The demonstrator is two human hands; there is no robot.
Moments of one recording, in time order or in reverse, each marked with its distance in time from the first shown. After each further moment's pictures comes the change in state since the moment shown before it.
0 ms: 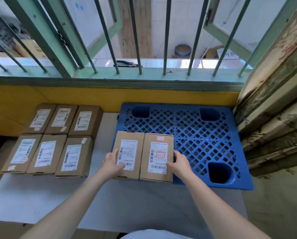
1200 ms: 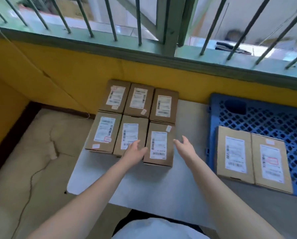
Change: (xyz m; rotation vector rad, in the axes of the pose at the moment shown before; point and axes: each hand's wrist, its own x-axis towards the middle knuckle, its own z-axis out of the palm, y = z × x) left_hand 0.063 -0.291 -0.191 -0.364 -0.103 -0.076; right_hand 0.002 -0.260 0.338 0.146 -0.030 0.173
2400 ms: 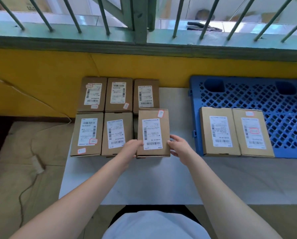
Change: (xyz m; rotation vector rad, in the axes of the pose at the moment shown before) left_hand -0.001 0.015 0.020 -0.351 -0.177 -0.100; right_hand -0.015 0.039 -0.006 0.364 -0.074 0.159
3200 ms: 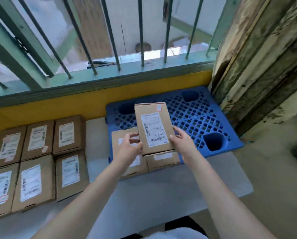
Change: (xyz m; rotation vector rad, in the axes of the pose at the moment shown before) left_hand -0.048 0.126 0.346 0.139 -0.064 0.456; right_hand -0.031 0.015 -0.370 0.297 0.186 -0.392
